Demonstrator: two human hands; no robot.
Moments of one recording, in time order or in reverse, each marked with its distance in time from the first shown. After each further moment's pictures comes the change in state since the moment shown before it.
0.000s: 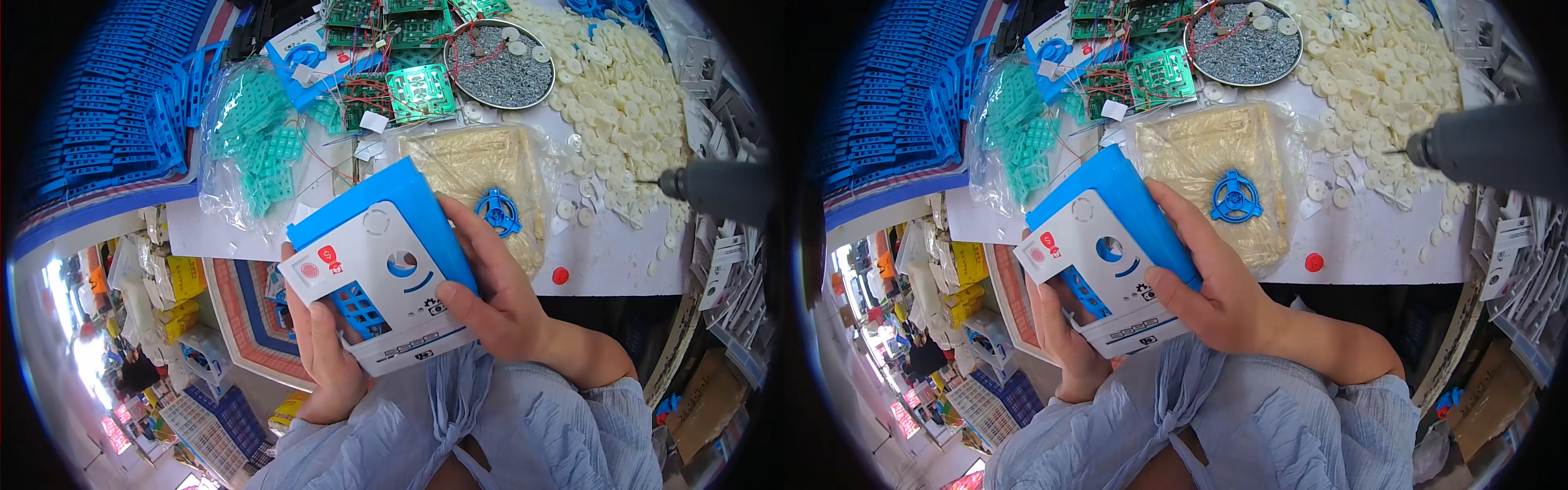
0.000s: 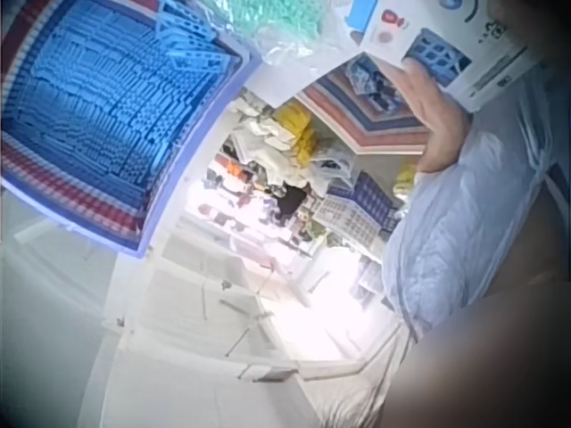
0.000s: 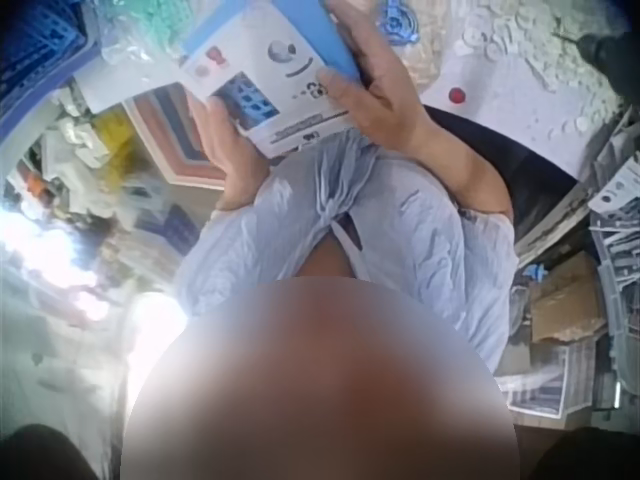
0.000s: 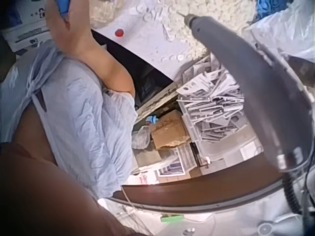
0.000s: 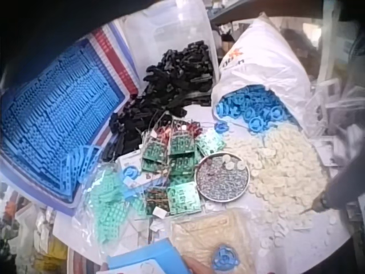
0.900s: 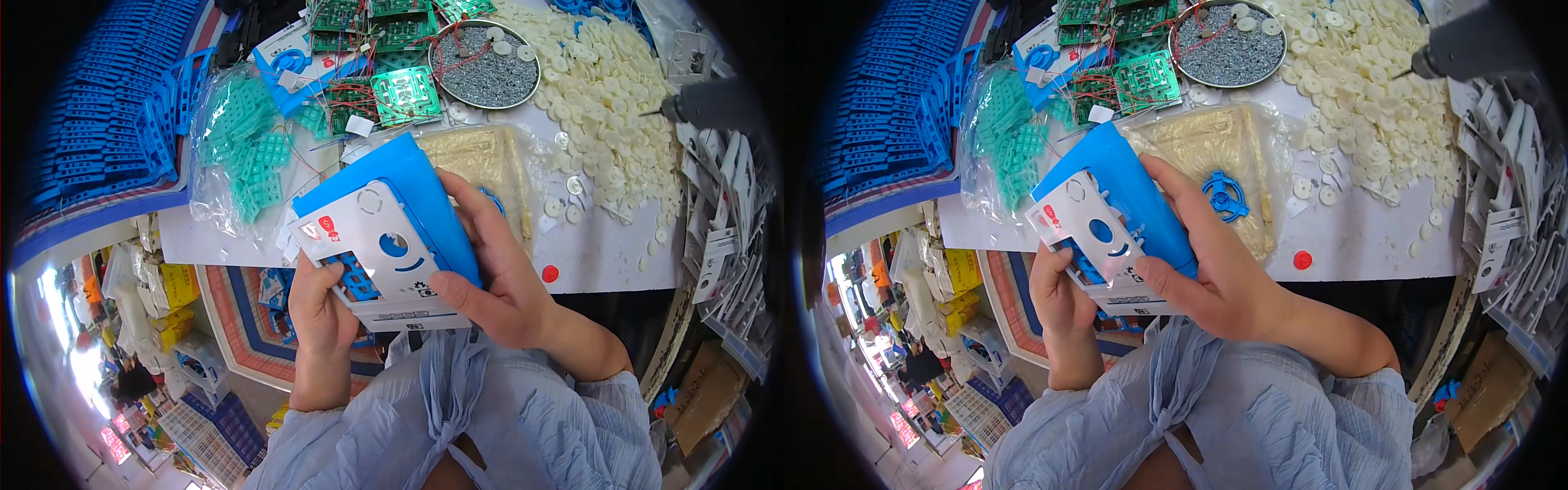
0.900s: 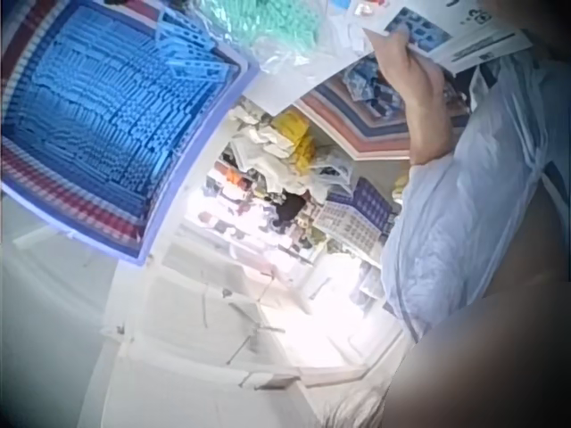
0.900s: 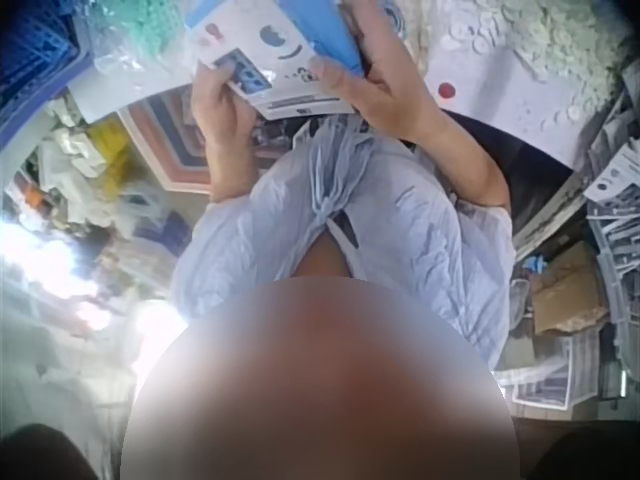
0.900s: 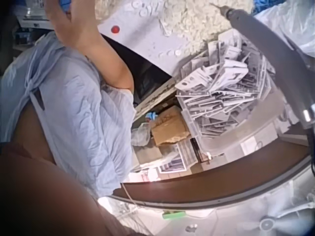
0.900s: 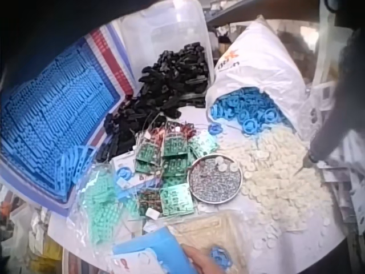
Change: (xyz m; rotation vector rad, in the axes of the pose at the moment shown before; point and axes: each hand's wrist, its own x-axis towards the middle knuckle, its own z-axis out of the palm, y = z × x) left_hand 0.052 -0.028 -0.011 -0.497 -0.253 -0.207; right_hand 0.012 -0.016 -0.012 -0.048 0.004 -0.030
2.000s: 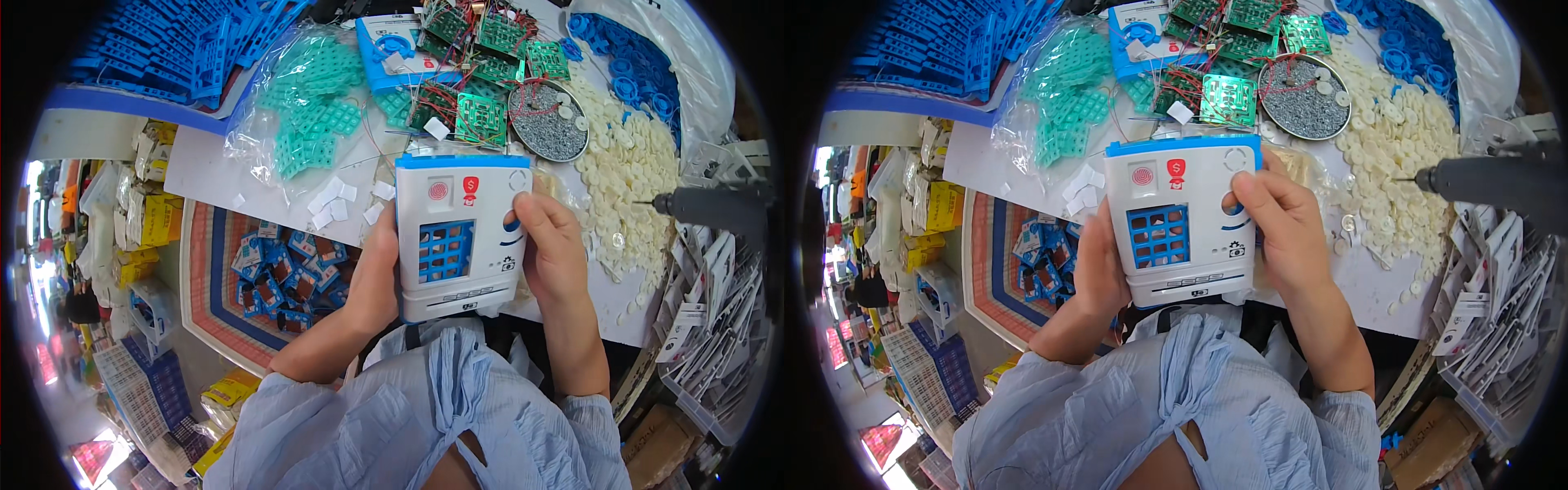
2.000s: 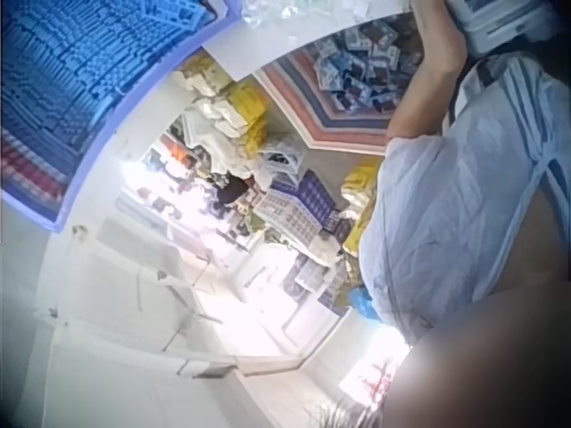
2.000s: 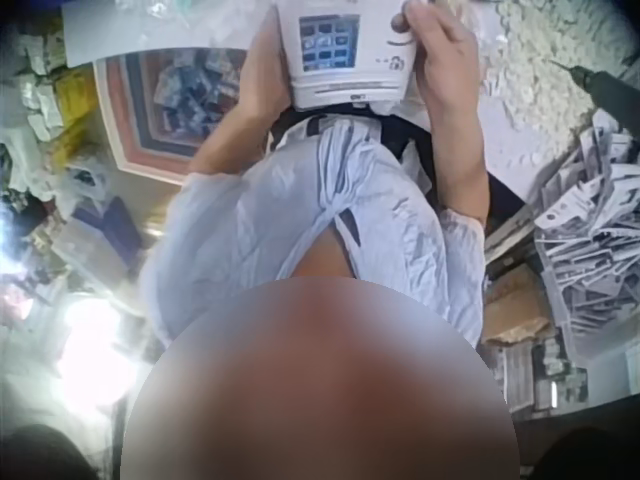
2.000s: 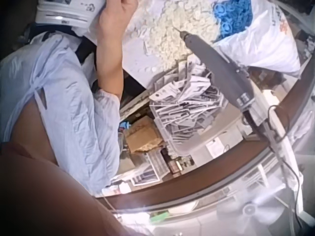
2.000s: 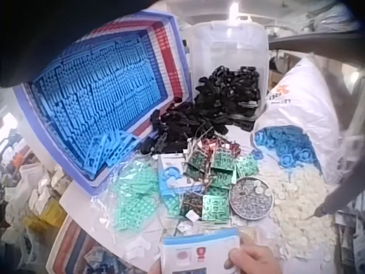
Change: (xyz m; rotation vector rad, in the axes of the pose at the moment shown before) left_hand -0.003 0.003 0.016 -0.010 -0.198 0.004; right_hand 0.039 -0.006 -0.023 -0.078 0.192 0.160
